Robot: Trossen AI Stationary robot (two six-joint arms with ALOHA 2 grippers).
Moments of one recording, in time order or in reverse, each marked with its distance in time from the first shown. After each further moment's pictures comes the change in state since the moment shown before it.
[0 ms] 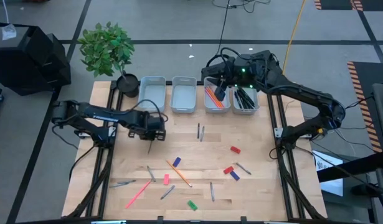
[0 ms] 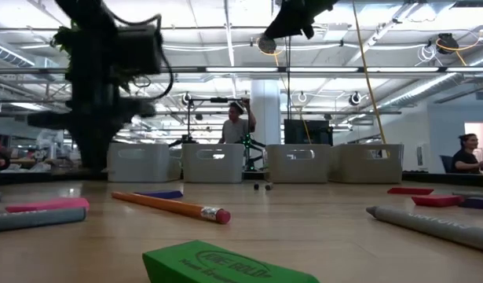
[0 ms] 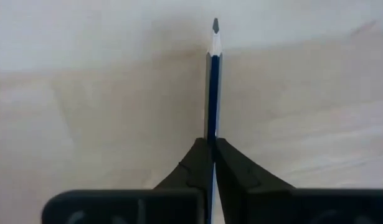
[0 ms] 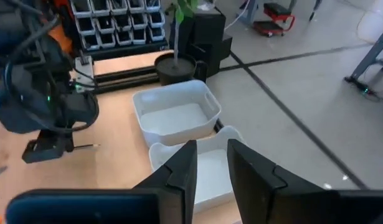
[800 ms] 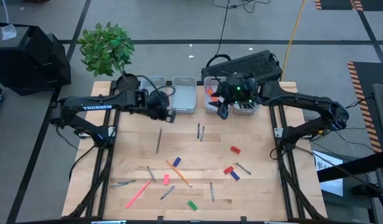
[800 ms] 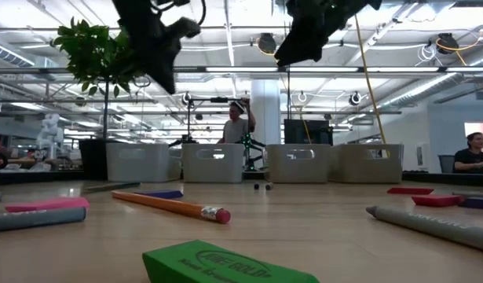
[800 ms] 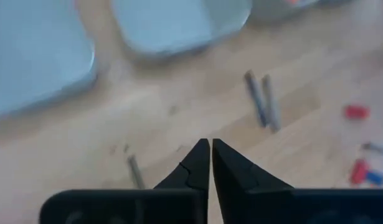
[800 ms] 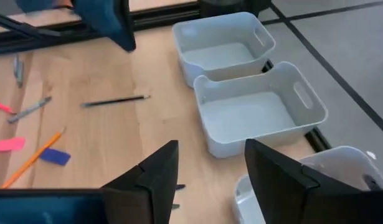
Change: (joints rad) left arm 0.107 -0.029 0.428 -0.123 -0.149 0.364; right arm 0.087 -0.060 -0.241 0.000 -0.052 0.051
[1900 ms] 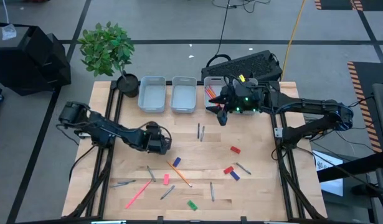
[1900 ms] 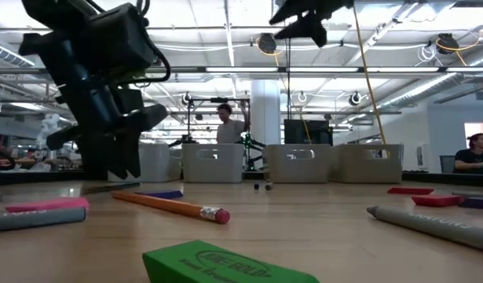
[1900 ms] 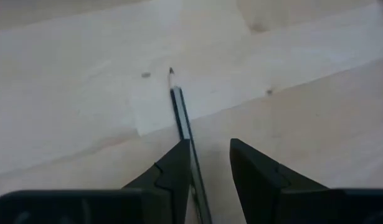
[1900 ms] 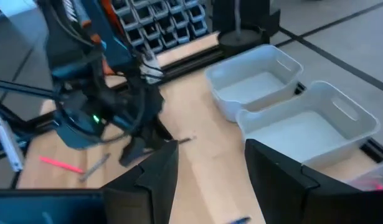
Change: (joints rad) left arm -0.414 0.170 -0.494 0.431 -0.424 -0.442; right arm 0.167 -0.077 -0.036 0.127 0.096 0.306
